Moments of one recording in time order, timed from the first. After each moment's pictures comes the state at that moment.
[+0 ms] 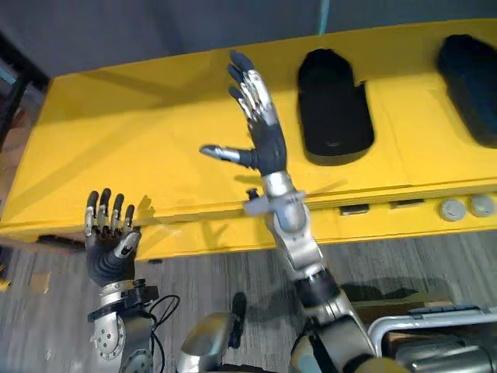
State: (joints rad) left arm 0.28 0.02 -0.09 -0.42 -0.38 -0.41 0.17; right arm -0.33 -0.06 0.19 -0.17 0.17 -0.37 -0.06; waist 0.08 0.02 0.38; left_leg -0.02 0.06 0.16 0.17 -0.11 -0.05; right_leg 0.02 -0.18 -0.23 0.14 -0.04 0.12
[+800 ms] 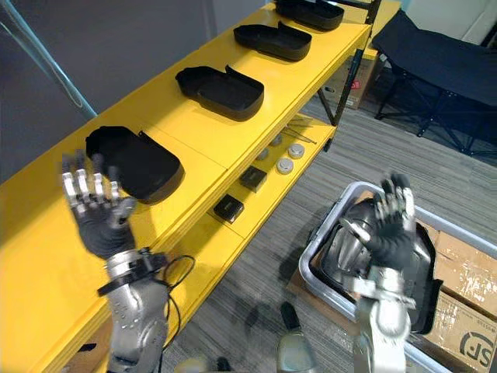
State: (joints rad) left arm 0.16 -0.01 -0.09 -0.48 -0.22 -0.48 0.50; right arm 0.10 -0.11 -0.12 -0.26 0.30 -0.36 -0.05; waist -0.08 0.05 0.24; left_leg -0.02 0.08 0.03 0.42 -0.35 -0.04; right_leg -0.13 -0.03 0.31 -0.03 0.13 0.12
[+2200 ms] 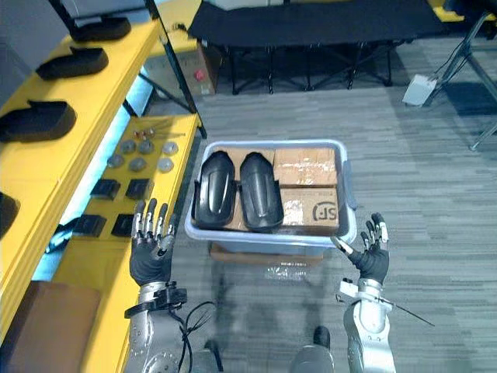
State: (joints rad) left arm 0.31 0.00 -0.25 -0.29 -0.50 -0.36 0.17; right arm 0.08 -0.13 -0.07 0.13 0.25 -0.26 -0.29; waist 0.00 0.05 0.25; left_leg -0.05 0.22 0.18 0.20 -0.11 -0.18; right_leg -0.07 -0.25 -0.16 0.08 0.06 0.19
